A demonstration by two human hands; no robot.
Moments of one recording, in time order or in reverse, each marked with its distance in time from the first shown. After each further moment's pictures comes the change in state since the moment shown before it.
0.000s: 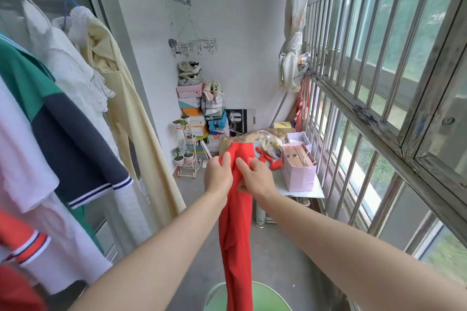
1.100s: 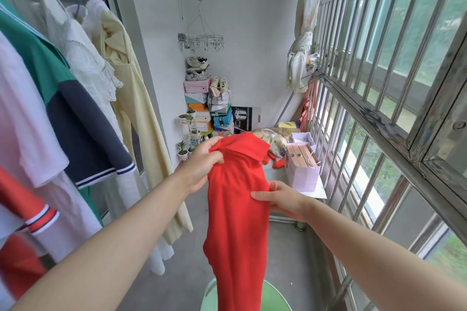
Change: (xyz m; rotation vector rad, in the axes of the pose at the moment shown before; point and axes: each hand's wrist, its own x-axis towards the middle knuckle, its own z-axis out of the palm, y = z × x) left_hand 0.012 0.008 -0.075 -0.349 -0.556 0.030; right_hand -0.011 0.044 -0.048 0.088 -0.586 0.276
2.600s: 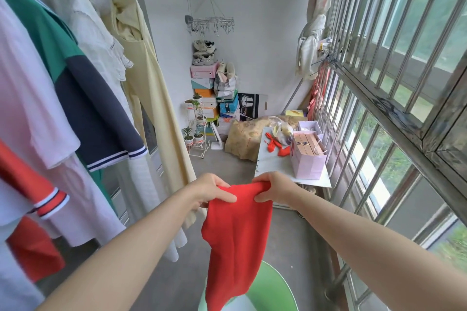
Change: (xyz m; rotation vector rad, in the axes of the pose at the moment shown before) left_hand -0.023 -0.084 -0.018 0.478 -0.070 -0.540; right_hand 0.011 0.004 0.015 -0.886 0.219 0.035
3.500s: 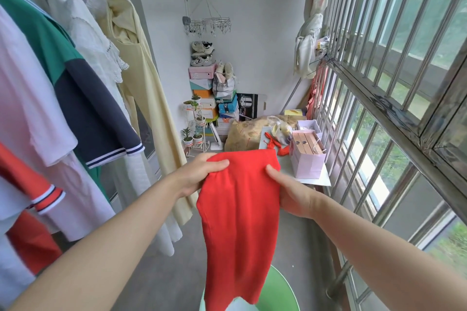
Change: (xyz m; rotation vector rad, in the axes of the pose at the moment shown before) left_hand -0.020 0.030 -0.024 -0.392 -0.088 0.290; right_hand -0.022 0.014 -0.004 1.097 -0.297 0.049
